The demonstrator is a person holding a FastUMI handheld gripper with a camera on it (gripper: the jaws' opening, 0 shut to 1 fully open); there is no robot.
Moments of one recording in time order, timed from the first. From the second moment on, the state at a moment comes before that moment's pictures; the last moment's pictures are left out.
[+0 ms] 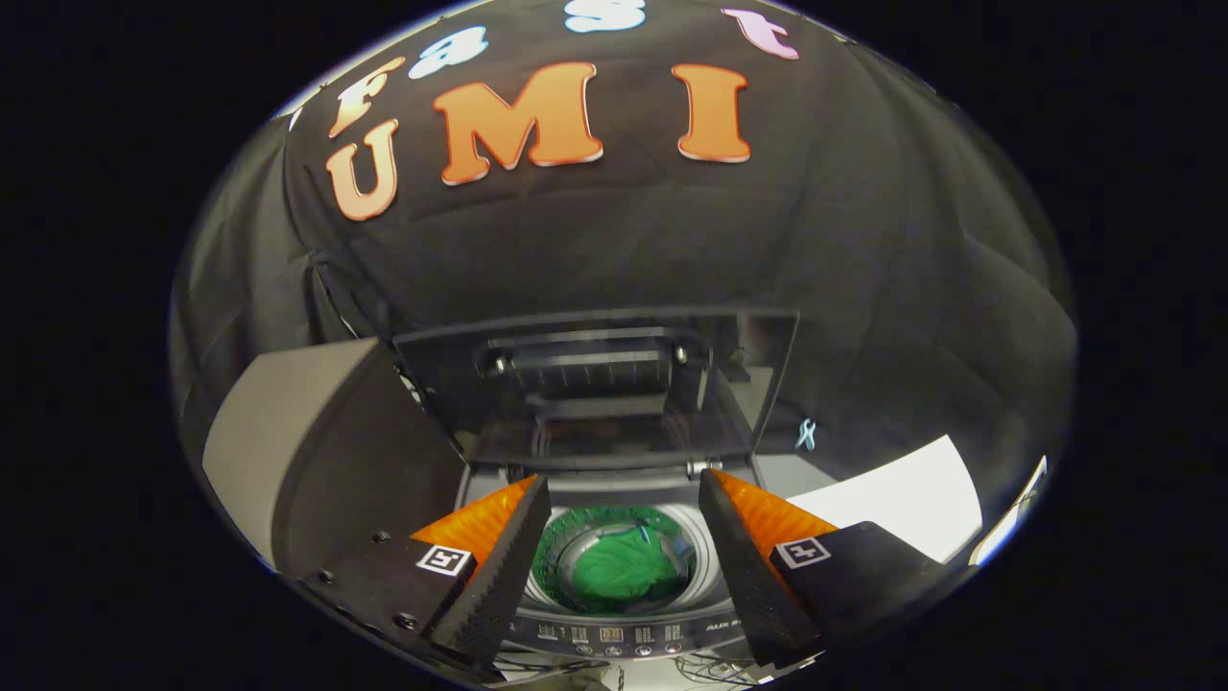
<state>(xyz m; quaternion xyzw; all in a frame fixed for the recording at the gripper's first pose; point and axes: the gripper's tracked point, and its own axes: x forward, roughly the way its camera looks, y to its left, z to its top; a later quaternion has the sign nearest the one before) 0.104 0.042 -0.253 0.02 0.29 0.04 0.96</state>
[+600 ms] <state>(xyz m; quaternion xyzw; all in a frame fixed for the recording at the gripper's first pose) 0.220 0.058 -0.194 -0.04 0.23 0.05 0.97</state>
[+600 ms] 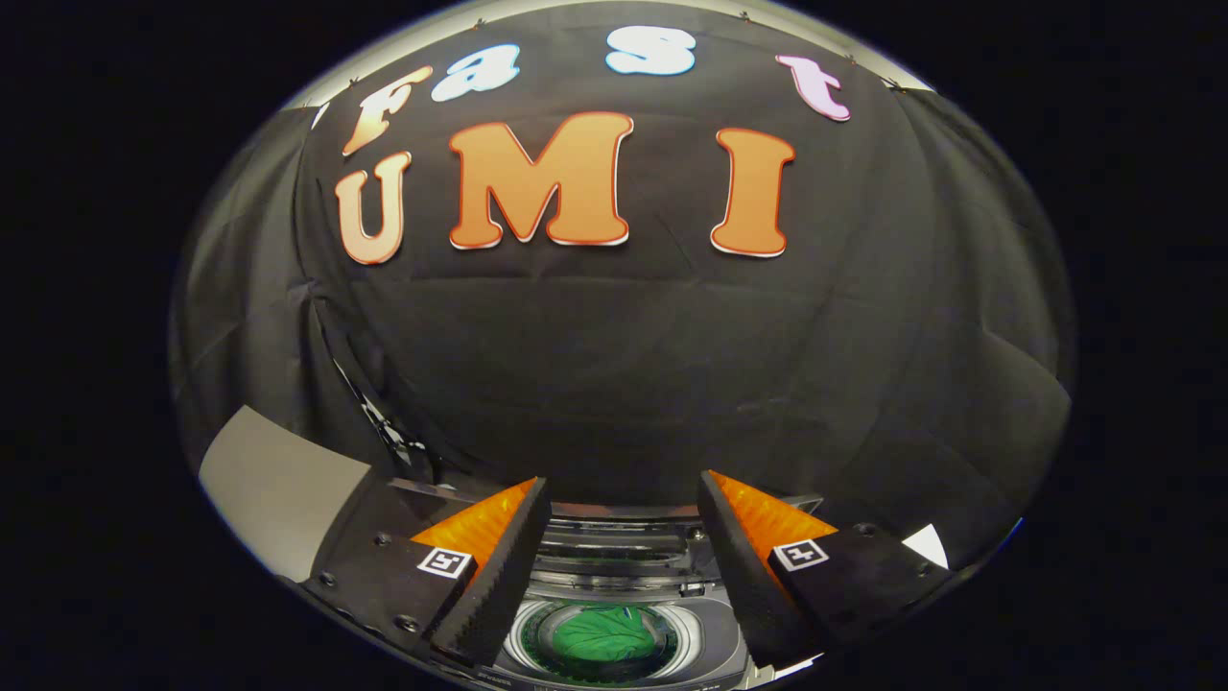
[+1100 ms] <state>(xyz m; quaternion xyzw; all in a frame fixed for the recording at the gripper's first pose) 0.287 0.082 -0.251 -0.04 0.27 0.05 0.96</state>
